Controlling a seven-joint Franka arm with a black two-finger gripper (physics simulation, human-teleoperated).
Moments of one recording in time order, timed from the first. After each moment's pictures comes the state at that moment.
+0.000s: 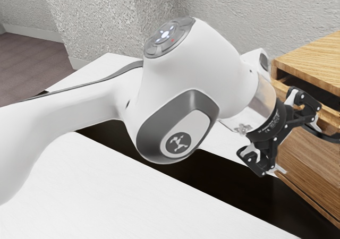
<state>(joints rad) -0.39 0.02 -0.12 -1.72 -0.02 2.36 -1.63</state>
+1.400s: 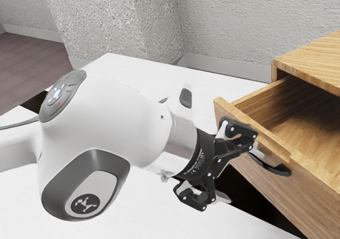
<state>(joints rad) -0.38 -0.37 -0.13 -2.19 -0.05 2.53 -1.63</state>
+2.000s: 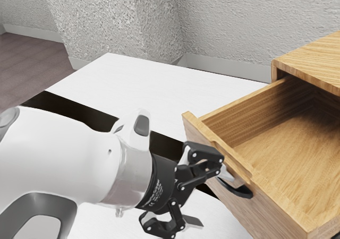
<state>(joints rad) -0.38 -0.59 -0.17 -2.40 -0.12 2.57 -1.63</state>
